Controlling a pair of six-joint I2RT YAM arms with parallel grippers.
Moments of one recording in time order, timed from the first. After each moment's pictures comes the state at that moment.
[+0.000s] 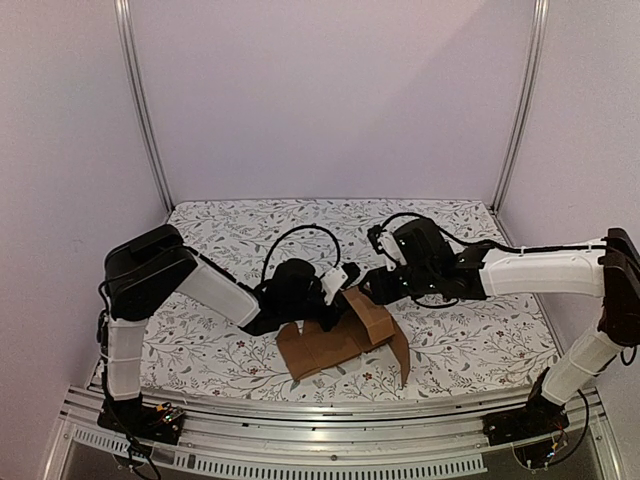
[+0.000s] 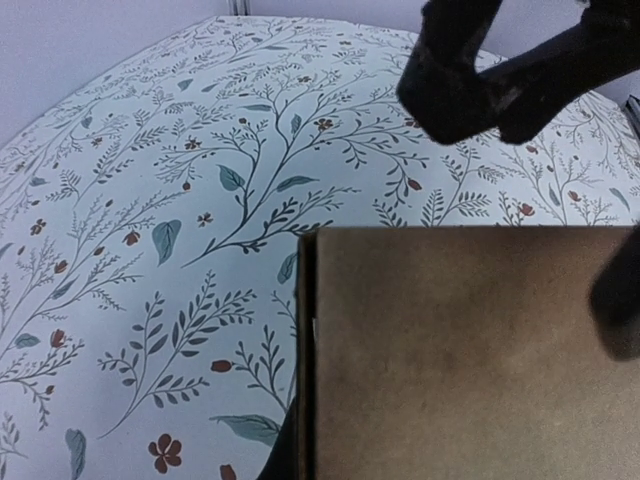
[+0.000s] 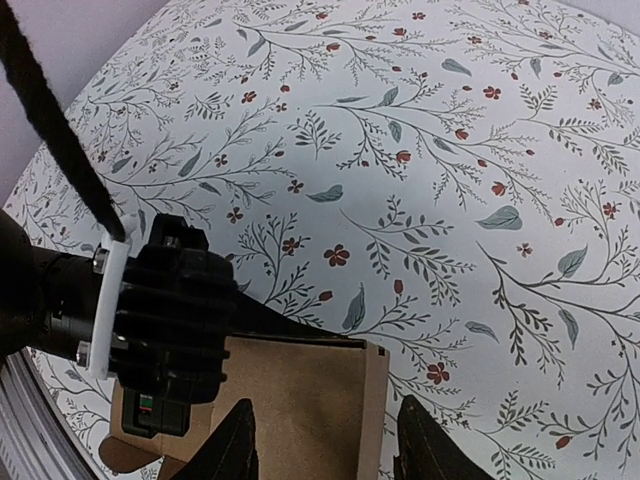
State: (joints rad) left arm -0.92 2.11 1.01 0.67 0.14 0.09; right arm 0.86 1.56 0.98 -0.13 0.06 0.32
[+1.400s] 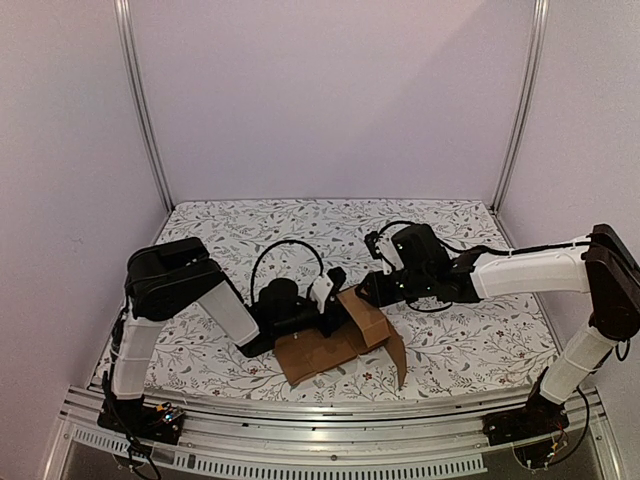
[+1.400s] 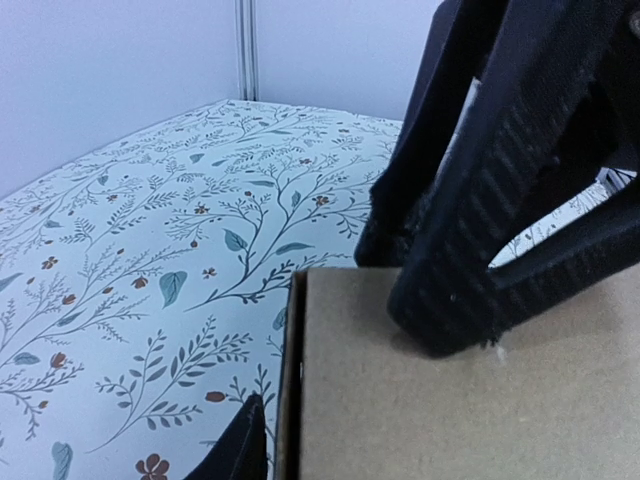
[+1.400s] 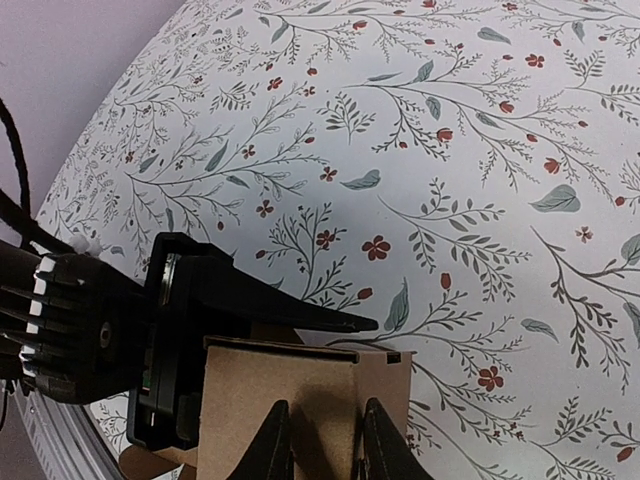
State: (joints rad) left arm -0.93 2.24 0.89 1.19 0.15 0.01; right arm 0.83 1.64 0.95 -0.02 -0.09 0.40
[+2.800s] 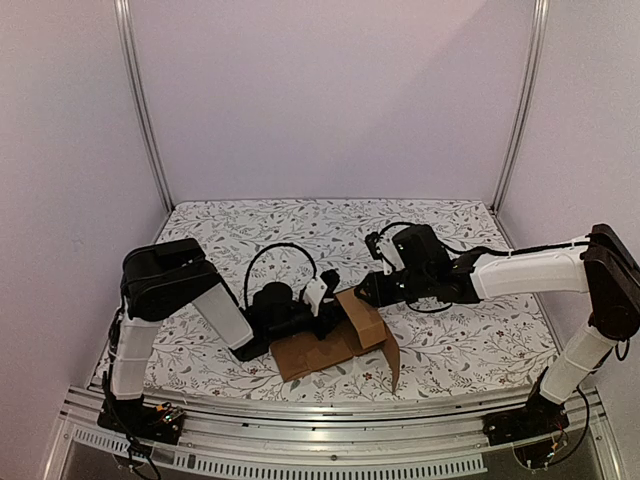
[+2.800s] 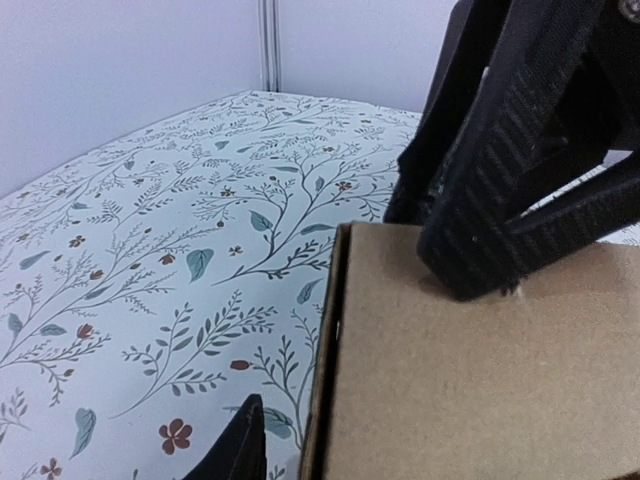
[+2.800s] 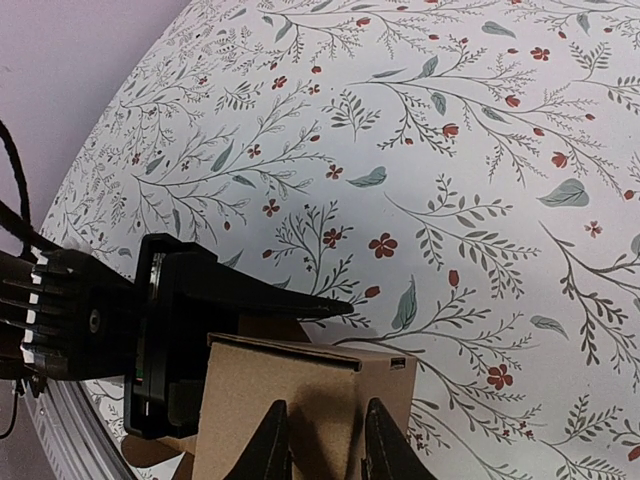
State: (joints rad) left arm -0.93 2.22 0.84 1.22 0.08 0.02; right arm 0.83 1.64 0.94 0.00 -0.11 0.42
